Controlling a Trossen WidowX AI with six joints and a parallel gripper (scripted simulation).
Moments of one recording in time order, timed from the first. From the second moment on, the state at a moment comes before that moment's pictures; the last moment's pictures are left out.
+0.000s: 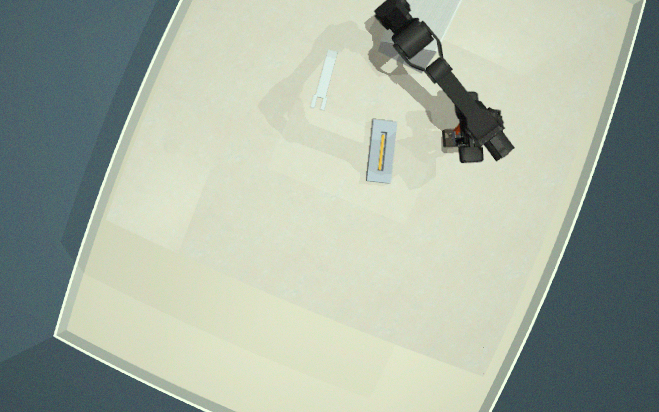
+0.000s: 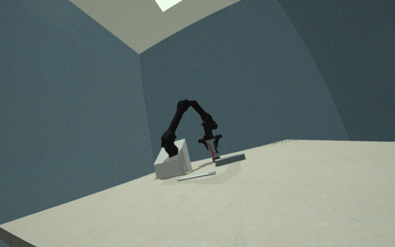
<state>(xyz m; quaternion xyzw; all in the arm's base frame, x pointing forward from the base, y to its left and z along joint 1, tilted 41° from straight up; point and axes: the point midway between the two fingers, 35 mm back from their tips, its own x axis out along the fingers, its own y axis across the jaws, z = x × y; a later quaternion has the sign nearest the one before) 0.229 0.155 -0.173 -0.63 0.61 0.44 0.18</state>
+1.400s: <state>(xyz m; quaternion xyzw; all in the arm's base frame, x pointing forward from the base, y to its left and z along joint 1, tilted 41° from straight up) 0.235 0.175 -0.147 -0.63 0.62 0.44 0.17</state>
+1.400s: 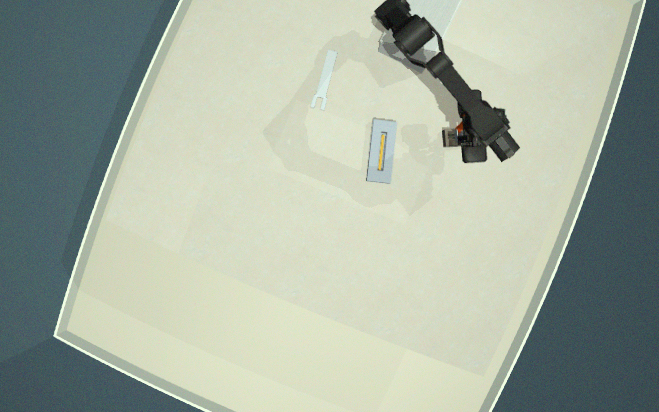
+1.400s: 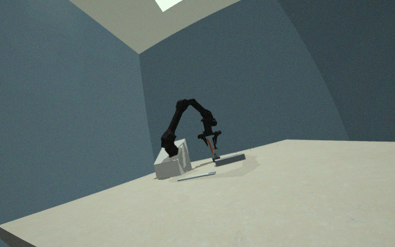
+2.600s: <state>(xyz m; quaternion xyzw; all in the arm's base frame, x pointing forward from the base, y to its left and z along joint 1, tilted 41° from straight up) 0.271 0.152 -0.120 -0.58 0.69 0.31 0.31</state>
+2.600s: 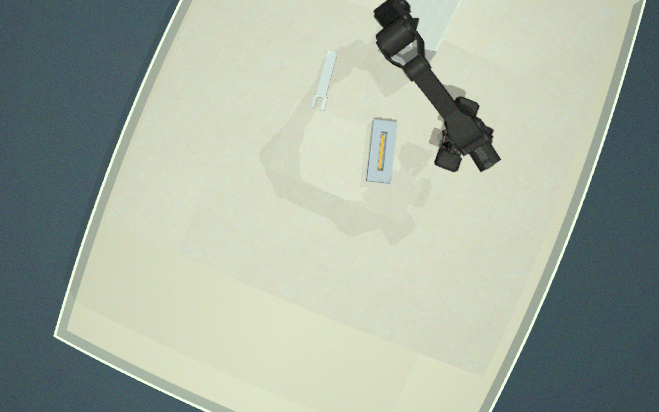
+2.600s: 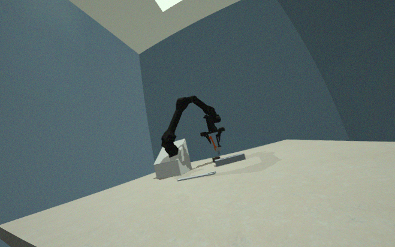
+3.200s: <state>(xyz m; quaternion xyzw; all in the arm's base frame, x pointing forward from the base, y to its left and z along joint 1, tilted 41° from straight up) 0.290 0.131 -0.105 -0.53 0.72 0.22 0.38</state>
